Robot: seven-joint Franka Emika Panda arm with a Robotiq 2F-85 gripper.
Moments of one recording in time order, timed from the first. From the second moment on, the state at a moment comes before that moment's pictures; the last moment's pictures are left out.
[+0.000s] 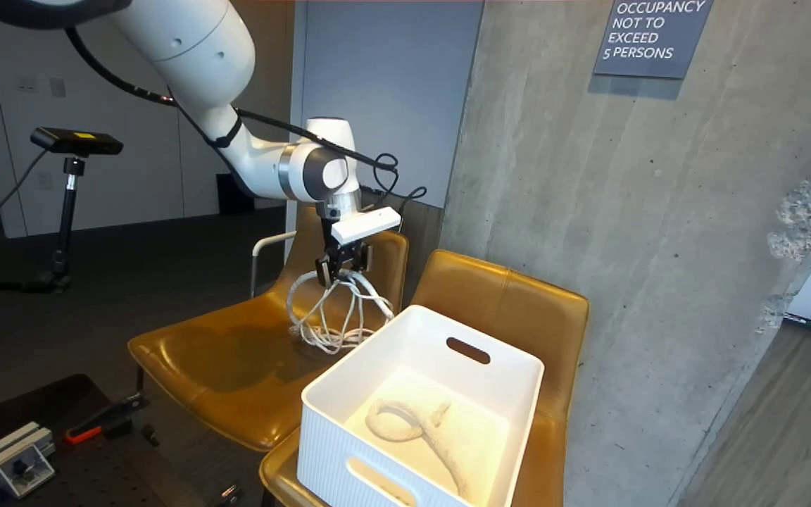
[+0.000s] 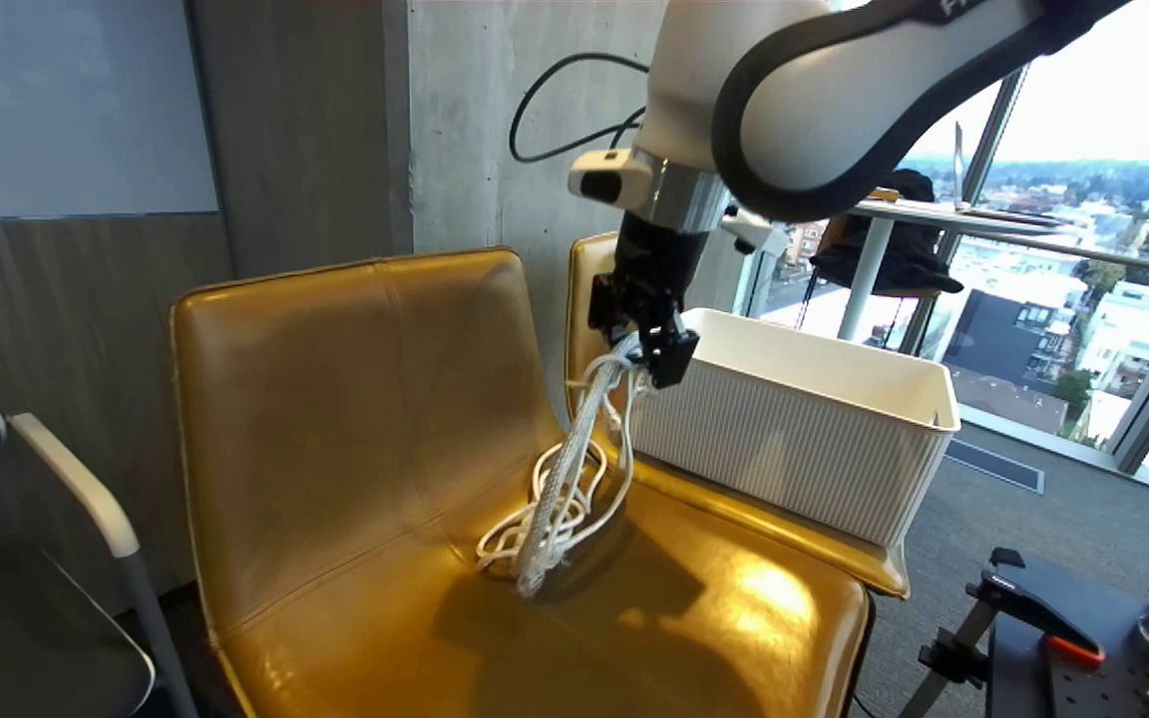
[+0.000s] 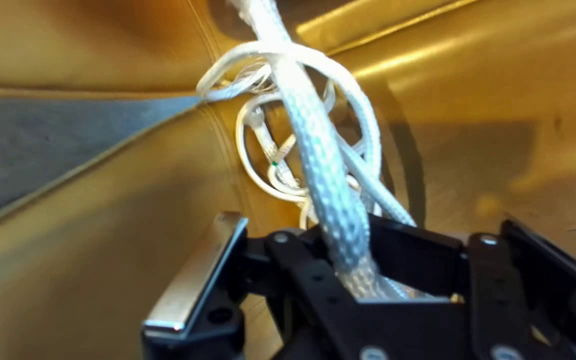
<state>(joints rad) -0.01 0.55 0.08 -1.71 -0.25 2.45 -1.11</state>
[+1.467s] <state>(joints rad) -0.19 0.20 -0.14 -1.37 -0.17 2.02 -1.10</state>
